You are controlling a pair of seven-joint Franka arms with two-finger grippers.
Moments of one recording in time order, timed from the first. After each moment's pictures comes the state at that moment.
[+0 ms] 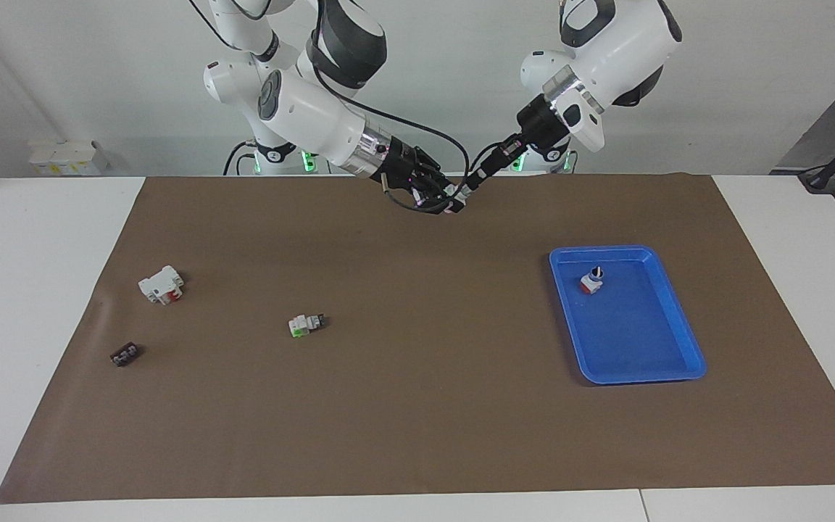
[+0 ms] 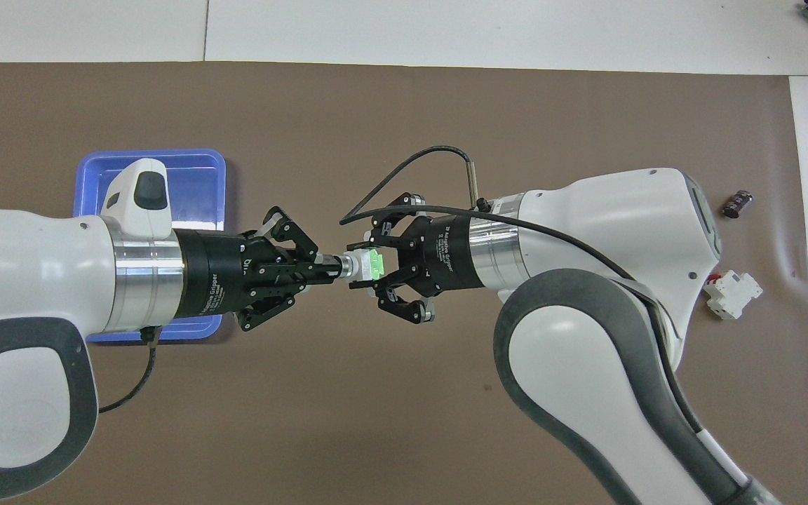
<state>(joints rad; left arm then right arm) -0.32 -0.20 -0.09 -1.99 -0.76 2.07 -0.95 0.40 0.09 0.10 -1.82 0.95 2.14 1.52</state>
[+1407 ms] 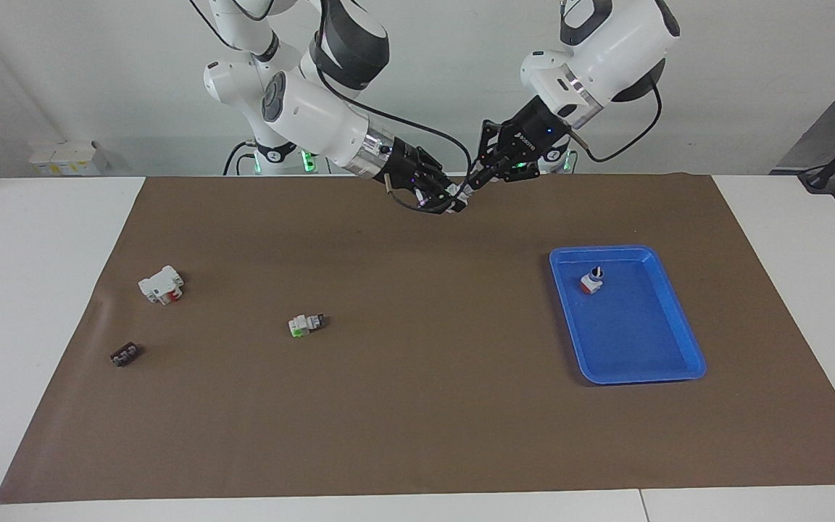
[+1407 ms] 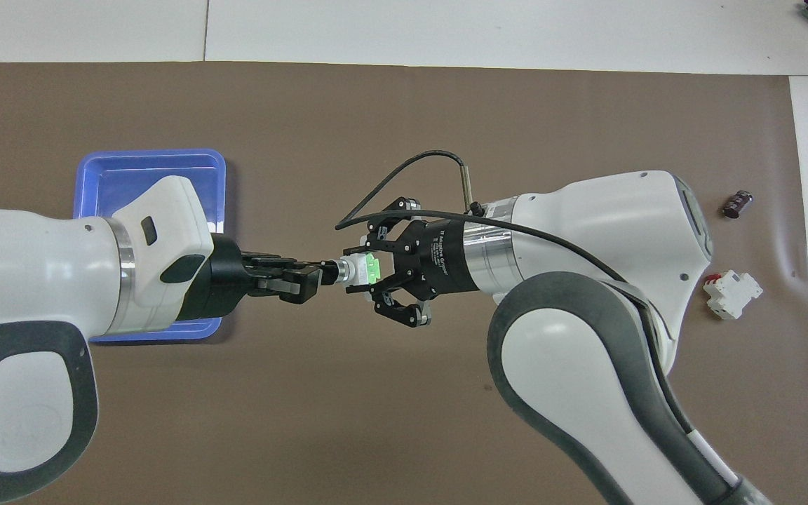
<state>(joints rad) -0.32 -0.20 -0.09 -1.98 -0.71 2.04 0.21 0.40 0.09 0.10 -1.82 0.95 2.14 1.52</state>
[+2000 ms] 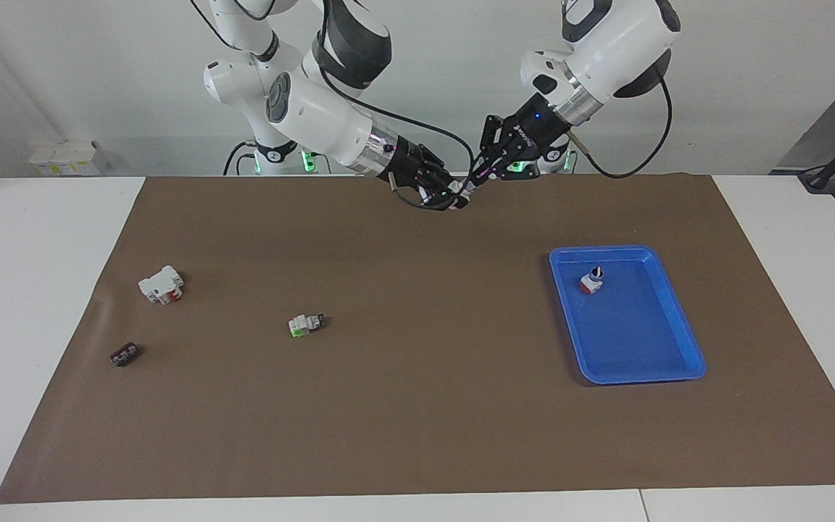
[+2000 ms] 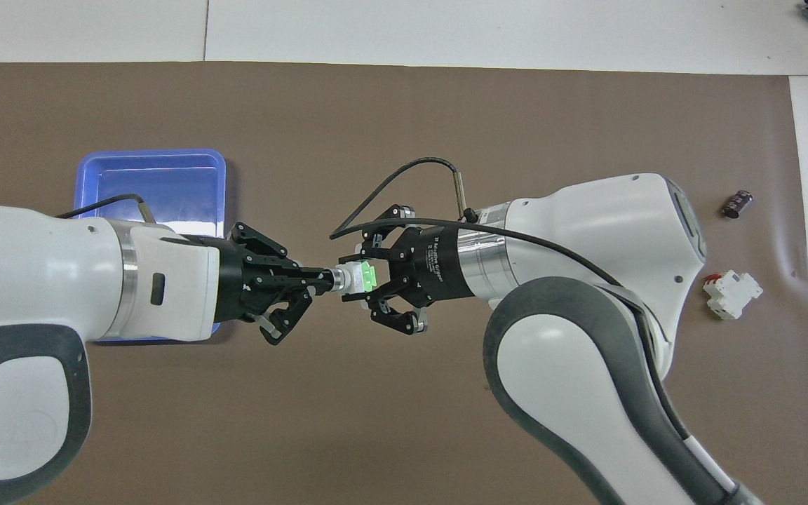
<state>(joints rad) -0.32 -0.20 -0.09 -1.95 -0.64 1.99 0.83 0.40 0.08 0.11 -1.83 0.95 2.12 1.52</state>
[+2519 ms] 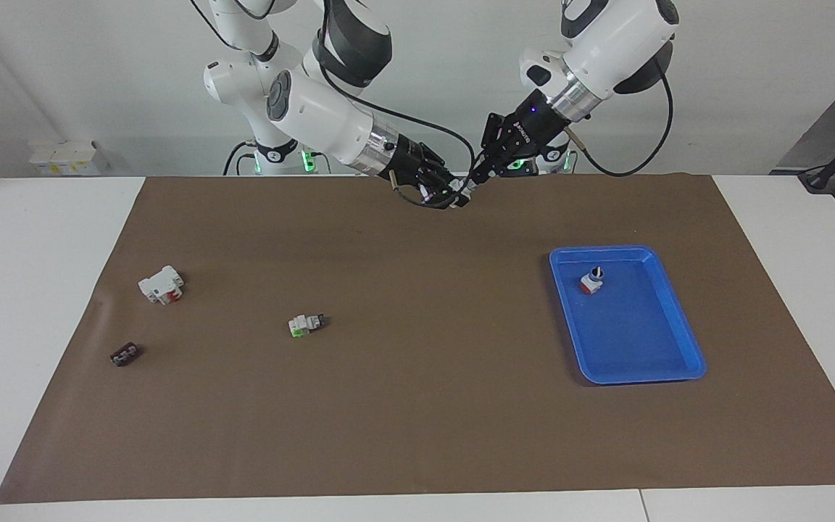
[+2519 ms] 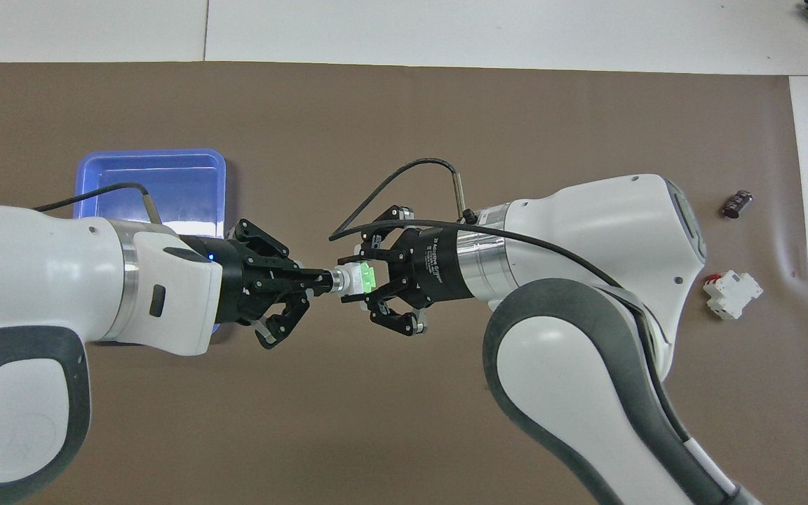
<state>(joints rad) -0.32 -0.20 -0.09 -1.95 -0.63 1.98 0.93 0.40 0.08 0.11 -1.83 0.95 2.12 1.52</state>
